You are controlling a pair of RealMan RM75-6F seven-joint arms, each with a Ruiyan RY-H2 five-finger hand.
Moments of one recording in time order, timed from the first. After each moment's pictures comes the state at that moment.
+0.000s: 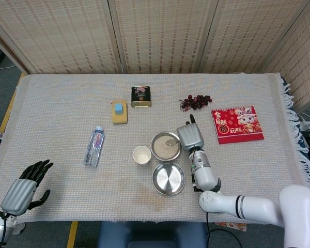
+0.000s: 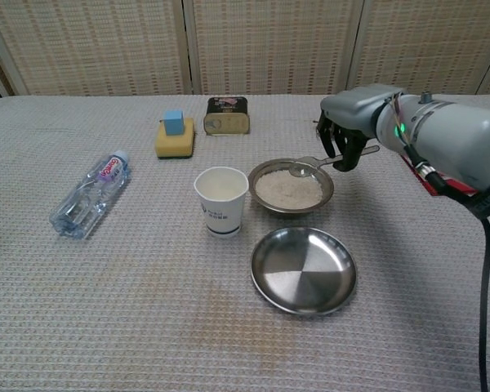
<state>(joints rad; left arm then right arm) -0.17 -1.12 0.07 -1.59 1.62 1.38 -0.05 0.94 -1.65 0.30 -1.51 -0.50 1.08 -1.08</state>
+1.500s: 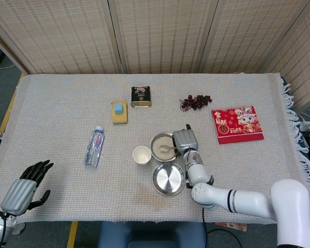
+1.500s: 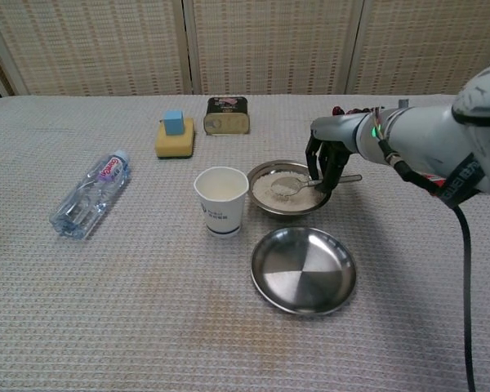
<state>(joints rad) -0.17 -1.12 0.07 -1.59 1.62 1.37 -0.06 1.04 -1.64 0.34 -1.50 -0.18 0.97 -0.99</state>
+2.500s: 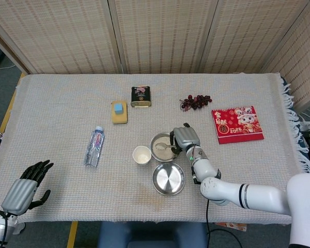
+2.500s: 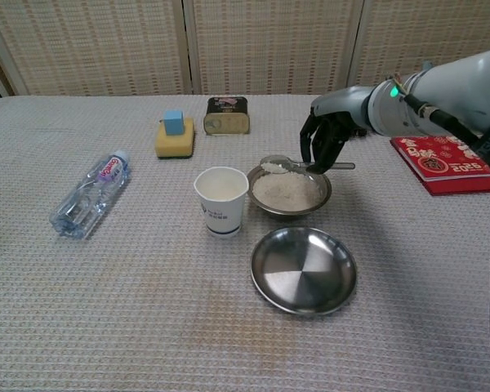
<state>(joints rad) -0.17 -1.13 0.07 -1.60 1.61 1.36 -0.03 1.09 -1.47 0.30 -1.61 -0.14 0.86 -0.75</state>
